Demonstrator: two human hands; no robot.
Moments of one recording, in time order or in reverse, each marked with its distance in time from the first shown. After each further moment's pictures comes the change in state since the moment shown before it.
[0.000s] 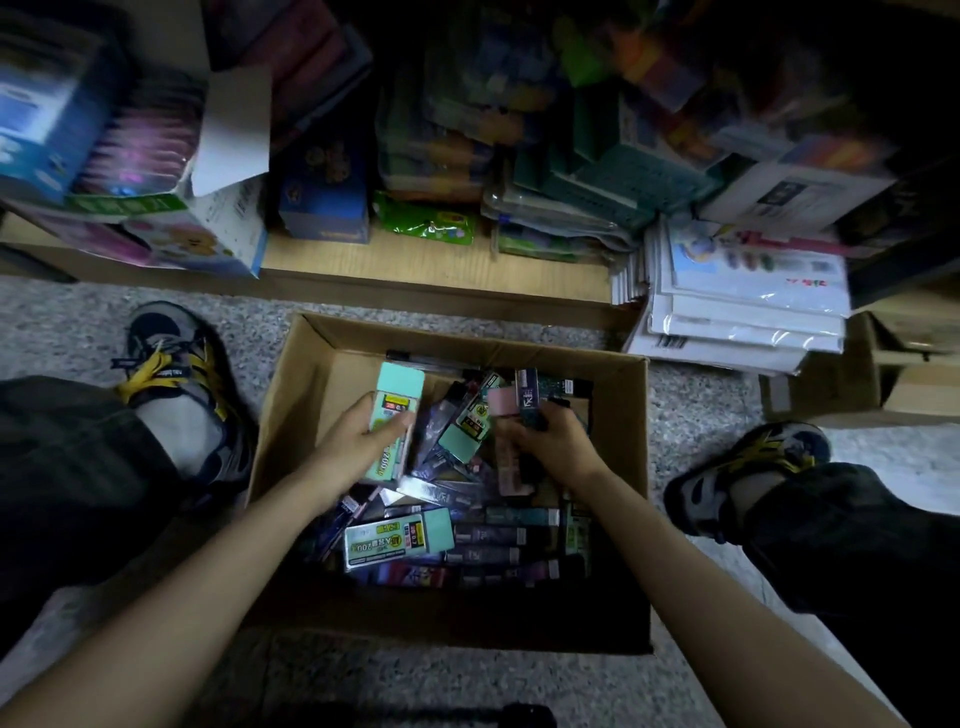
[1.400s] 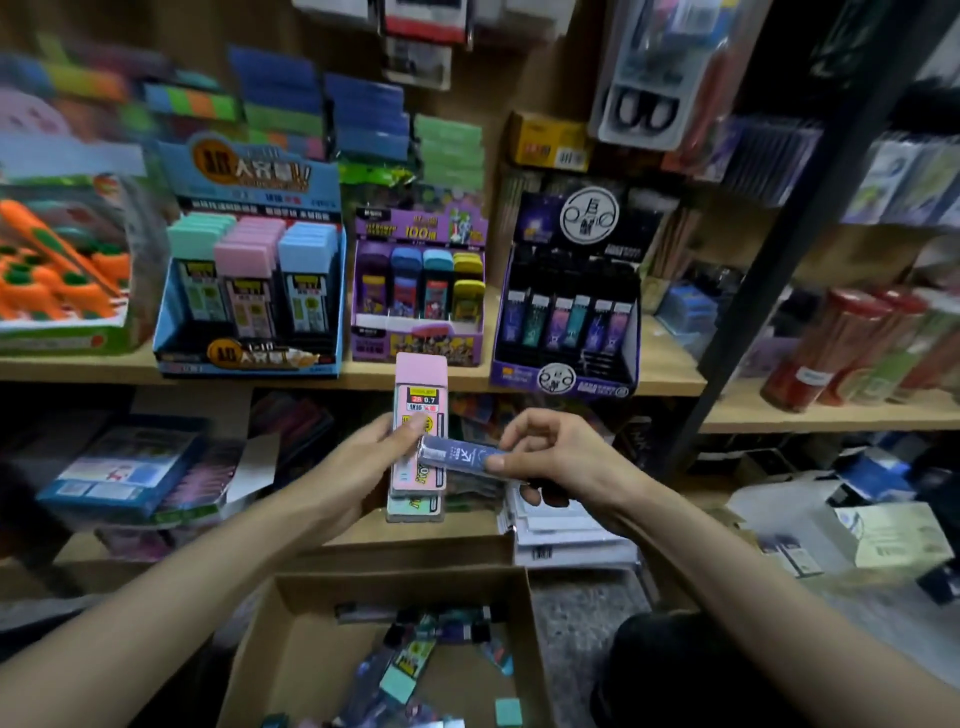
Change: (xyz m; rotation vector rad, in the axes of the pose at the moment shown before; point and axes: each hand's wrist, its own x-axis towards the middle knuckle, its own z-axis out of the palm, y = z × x) left_hand -0.154 0.293 0.027 -0.201 -0.240 0.525; right_hand -0.221 -0.210 -0.134 0.065 0.038 -0.591
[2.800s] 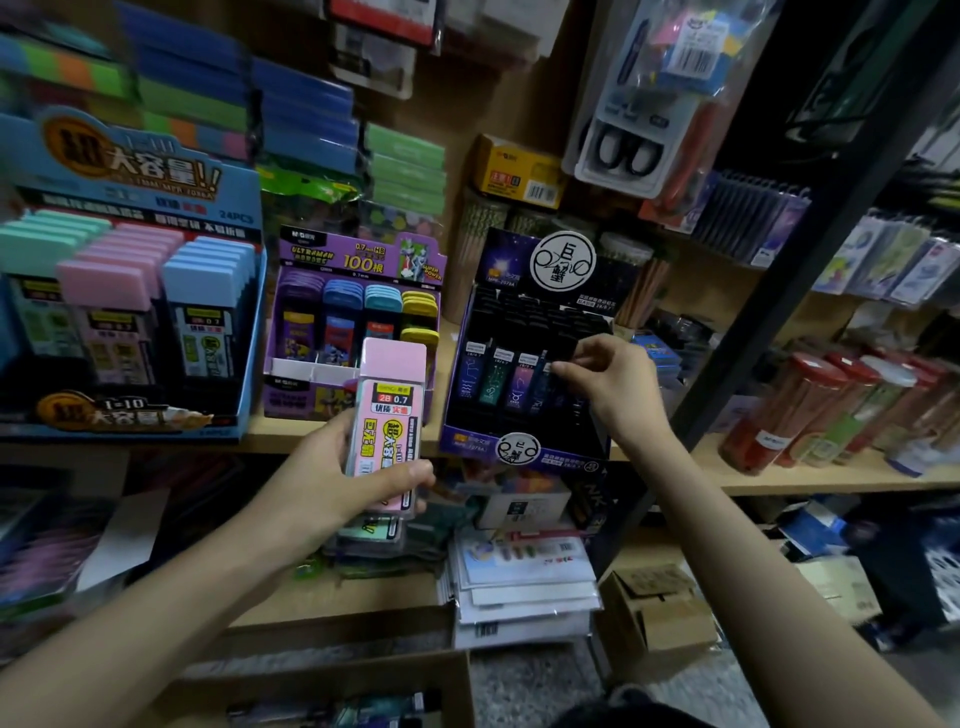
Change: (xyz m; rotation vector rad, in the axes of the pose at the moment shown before) left_hand 0.052 0.035 0.021 0.078 0.008 0.170; right_hand 0.104 -0.024 -0.124 -0.475 0.710 -0.223
